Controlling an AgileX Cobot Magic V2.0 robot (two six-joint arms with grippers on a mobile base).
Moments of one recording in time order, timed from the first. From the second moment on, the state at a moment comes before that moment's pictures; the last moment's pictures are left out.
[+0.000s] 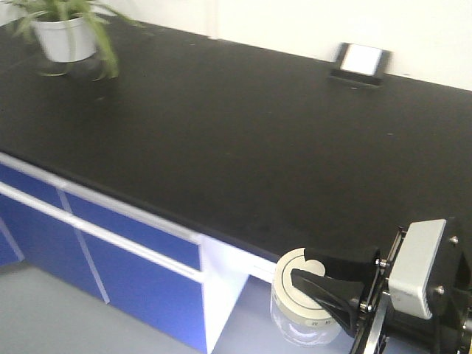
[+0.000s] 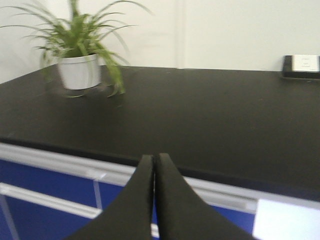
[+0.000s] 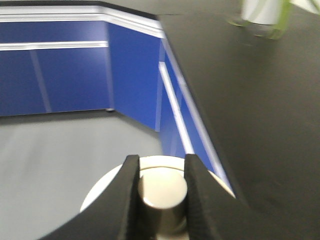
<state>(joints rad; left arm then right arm) -0.08 0.17 -0.21 -0.05 0.22 0.04 0.39 0.91 -0.36 -1.28 -0.57 1.06</state>
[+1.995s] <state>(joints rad) -0.08 0.17 -0.21 -0.05 0.22 0.04 0.39 0.91 -0.36 -1.28 -0.57 1.06</state>
